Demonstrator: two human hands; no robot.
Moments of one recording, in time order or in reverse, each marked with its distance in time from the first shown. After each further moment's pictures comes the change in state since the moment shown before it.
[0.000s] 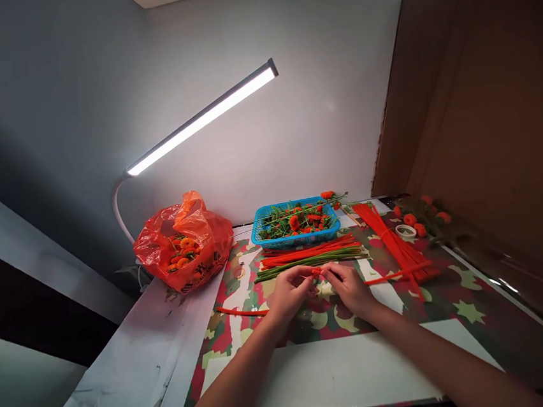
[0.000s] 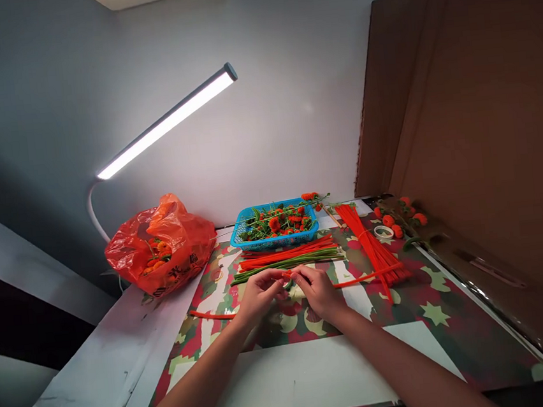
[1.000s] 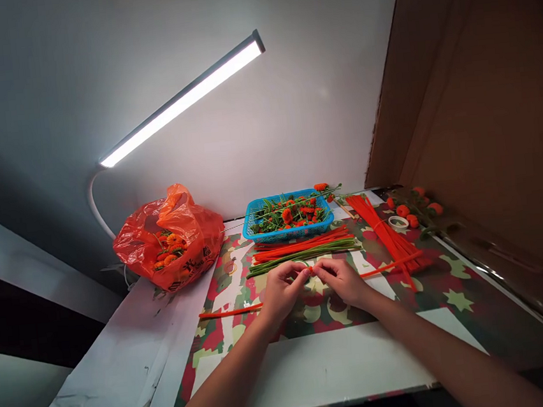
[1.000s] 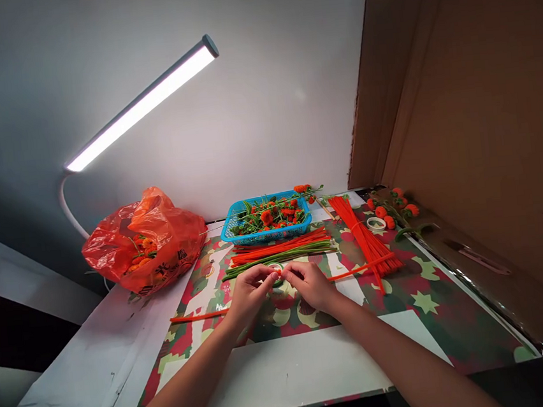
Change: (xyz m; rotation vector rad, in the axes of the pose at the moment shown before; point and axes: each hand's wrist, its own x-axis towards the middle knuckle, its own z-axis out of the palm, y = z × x) left_hand -0.007 0.006 0.000 0.259 0.068 0.199; right_hand 0.004 0.000 -0.006 0.138 -0.144 0.082
